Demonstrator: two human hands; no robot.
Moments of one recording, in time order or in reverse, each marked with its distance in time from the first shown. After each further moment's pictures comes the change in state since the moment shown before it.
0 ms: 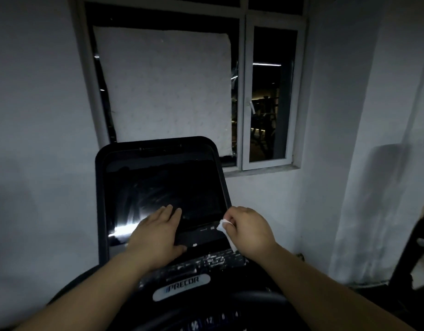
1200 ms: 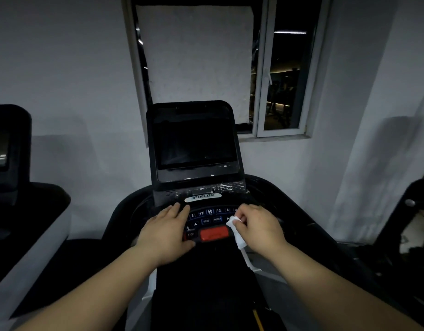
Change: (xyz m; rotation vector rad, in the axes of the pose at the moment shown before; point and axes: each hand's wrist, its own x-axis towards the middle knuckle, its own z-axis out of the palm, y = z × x) left_hand -0.344 0.094 -0.014 -0.041 -0.132 -0.113; right_hand -0.301 -0.113 -0.098 0.065 -0.150 0.073
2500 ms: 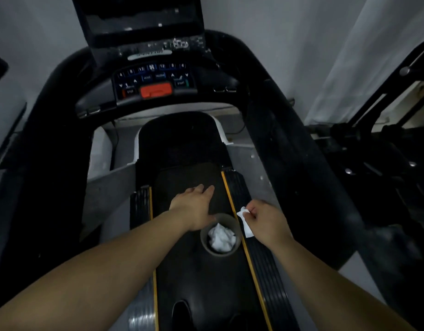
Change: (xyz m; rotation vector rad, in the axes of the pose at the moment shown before) left_hand -0.131 0.300 0.249 -0.093 -0.579 0.033; right_hand -0.361 0.243 0.041 0.100 -0.415 0.441
